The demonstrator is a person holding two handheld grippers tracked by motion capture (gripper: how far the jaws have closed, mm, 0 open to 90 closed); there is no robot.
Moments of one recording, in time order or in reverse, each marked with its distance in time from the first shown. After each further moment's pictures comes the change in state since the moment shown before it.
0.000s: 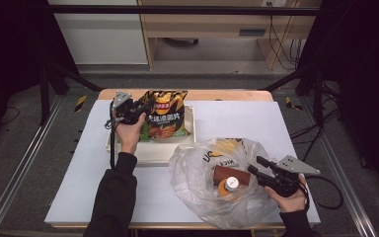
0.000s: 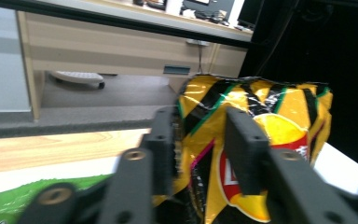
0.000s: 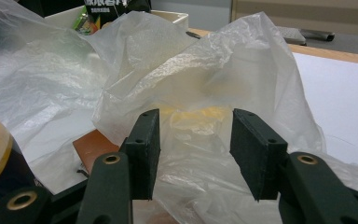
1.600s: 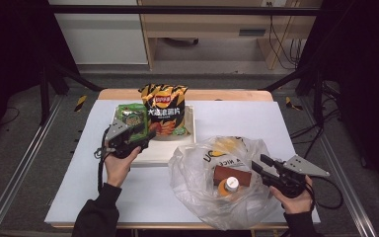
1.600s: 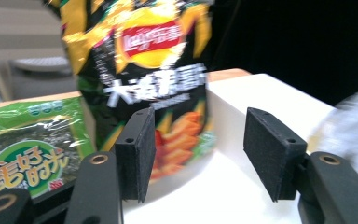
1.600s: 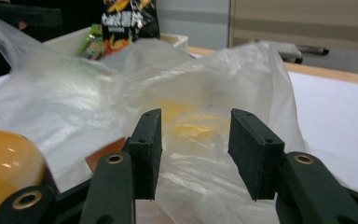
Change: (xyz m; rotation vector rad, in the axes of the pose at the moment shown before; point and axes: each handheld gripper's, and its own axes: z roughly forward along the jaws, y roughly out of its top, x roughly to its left) left arm -0.036 -0.038 -0.087 0.092 -0.127 0.117; right arm 0.001 0.011 -0.018 -0.058 0.001 0.001
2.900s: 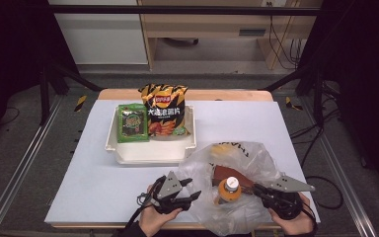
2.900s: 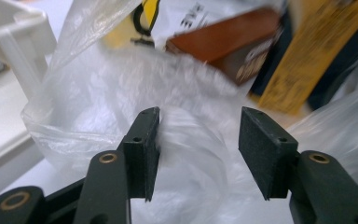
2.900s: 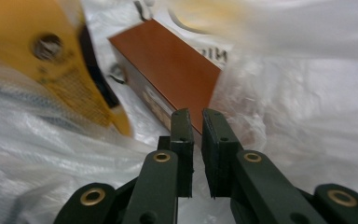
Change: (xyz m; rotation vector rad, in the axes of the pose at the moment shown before) left arm -0.143 -0.088 0.015 0.273 -0.279 0.217; right arm 0.034 -0.030 -0.017 0.336 -0.025 -0.058
